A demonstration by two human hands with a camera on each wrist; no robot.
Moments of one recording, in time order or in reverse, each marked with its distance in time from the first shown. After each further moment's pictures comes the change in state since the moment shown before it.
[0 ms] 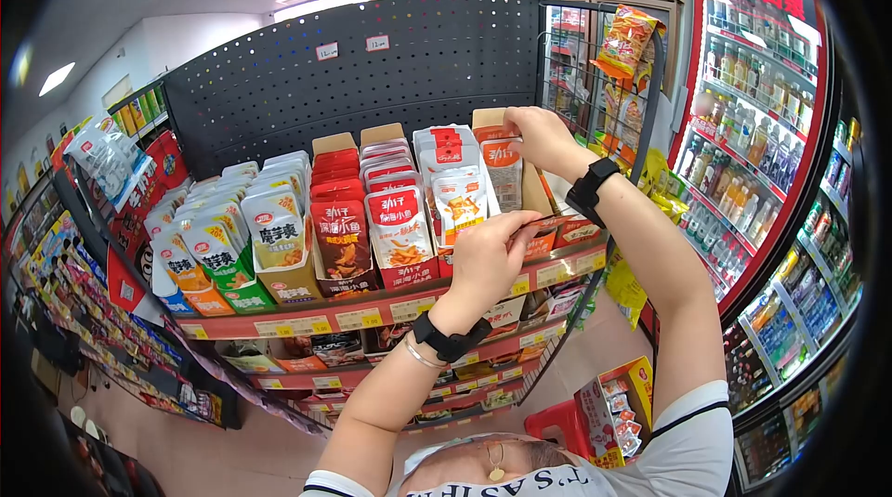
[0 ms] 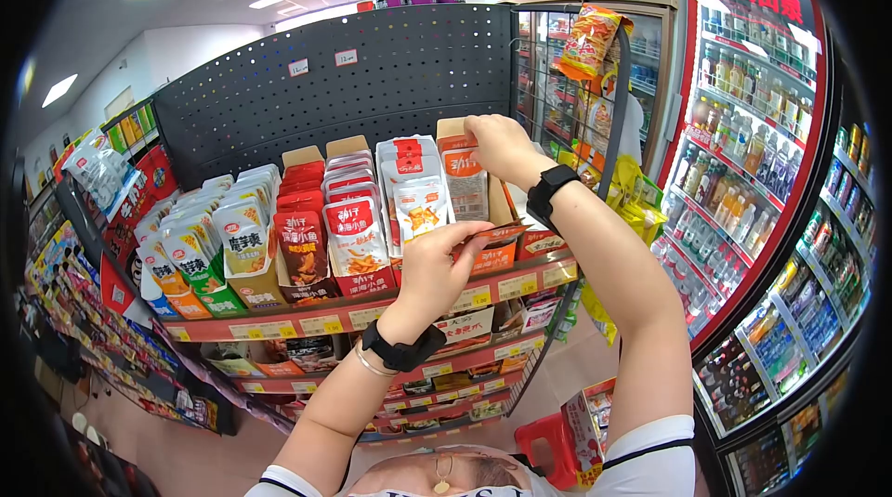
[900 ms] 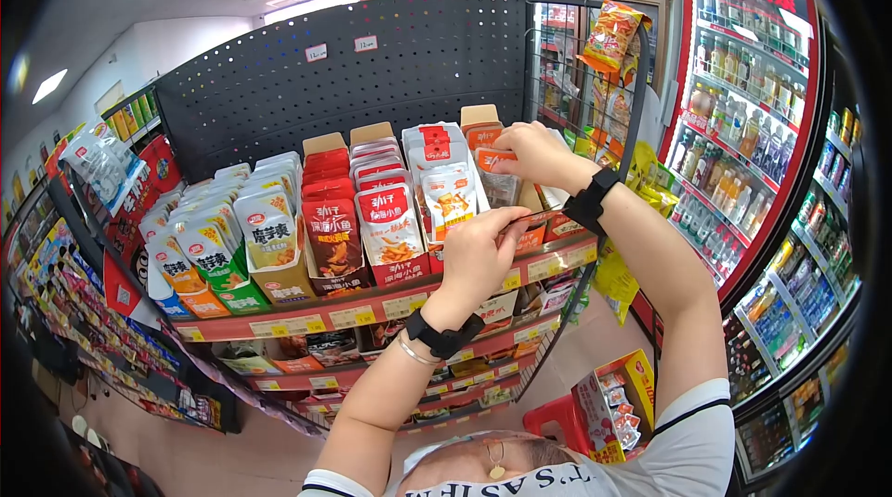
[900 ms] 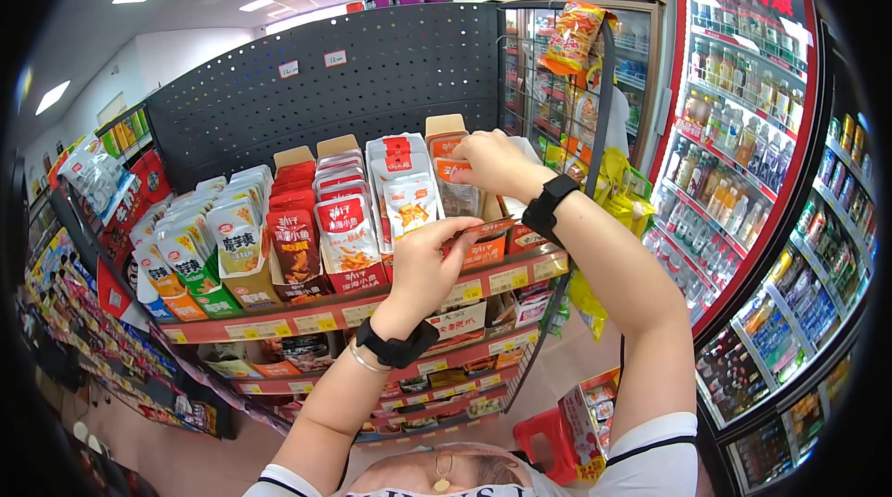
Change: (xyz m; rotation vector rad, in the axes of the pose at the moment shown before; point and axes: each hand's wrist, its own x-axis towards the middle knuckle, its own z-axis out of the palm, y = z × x) left_hand -0.002 -0.001 0.002 0.003 0.033 0.026; right_hand -0.029 -0.009 -0.007 0.038 -0.043 -0.180
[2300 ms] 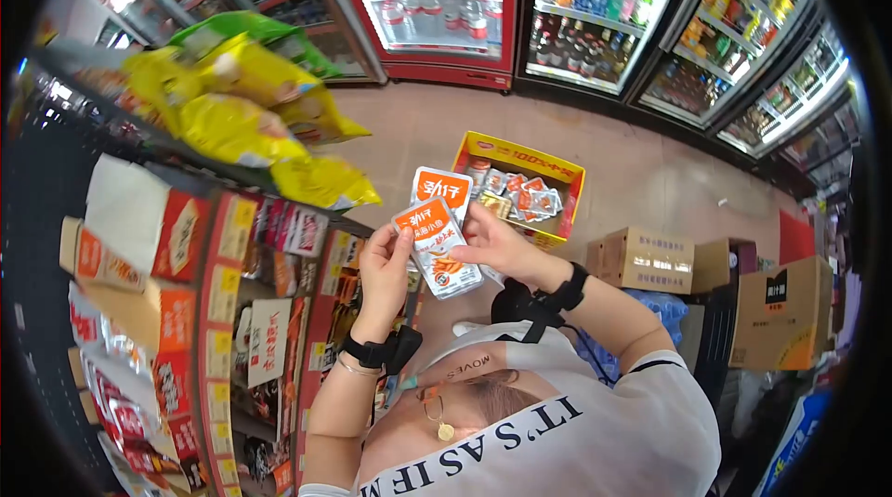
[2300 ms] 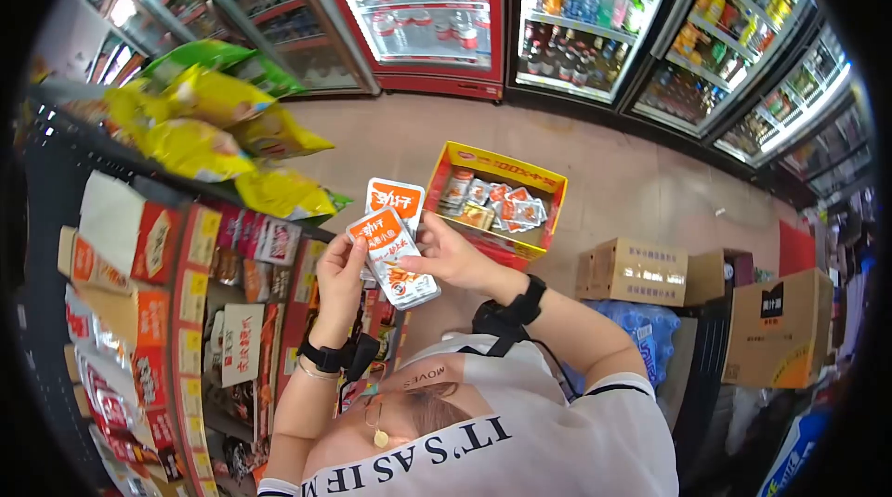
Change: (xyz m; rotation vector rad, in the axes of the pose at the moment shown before) left_hand -0.169 0.001 0.218 -0.889 -0.901 -0.833; right_hand -0.419 -0.103 0.053 1.541 0.773 1.171
